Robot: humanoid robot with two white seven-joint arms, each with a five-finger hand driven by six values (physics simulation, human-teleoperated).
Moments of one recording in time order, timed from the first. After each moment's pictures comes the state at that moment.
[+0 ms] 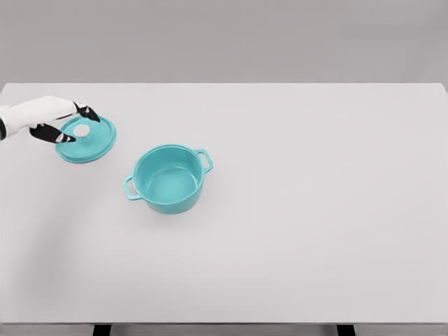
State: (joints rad) left arm -0.71 0.65 -0.35 -0.93 -0.52 -0.61 -0.61; right arm 0.06 0.00 -0.30 0.08 0.25 -0.01 0.09
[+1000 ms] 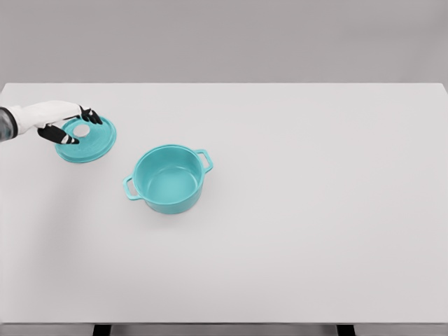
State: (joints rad) left arm -0.79 0.56 -0.35 -0.74 -0.63 -0.61 -0.61; right arm 0.06 0.00 -0.30 0.08 0.25 -0.01 0.09
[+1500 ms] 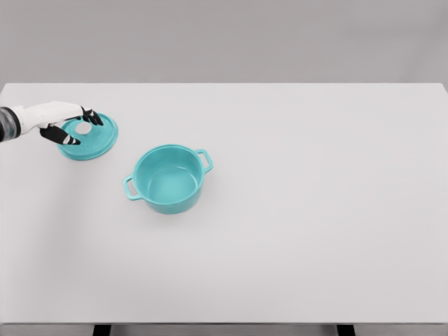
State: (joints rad) left arm -0.82 0.54 -0.35 -0.68 -0.65 -0.61 -0.61; right arm 0.06 0.00 -0.30 0.08 0.25 -0.01 0.09
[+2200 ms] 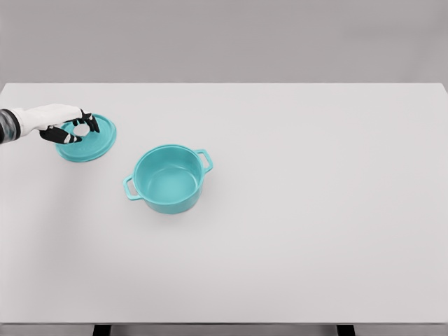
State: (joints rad) left arm -0.82 0.54 -0.35 -0.68 -0.65 -0.61 -0.61; right arm 0.06 0.00 -0.30 0.08 0.25 -0.01 0.09
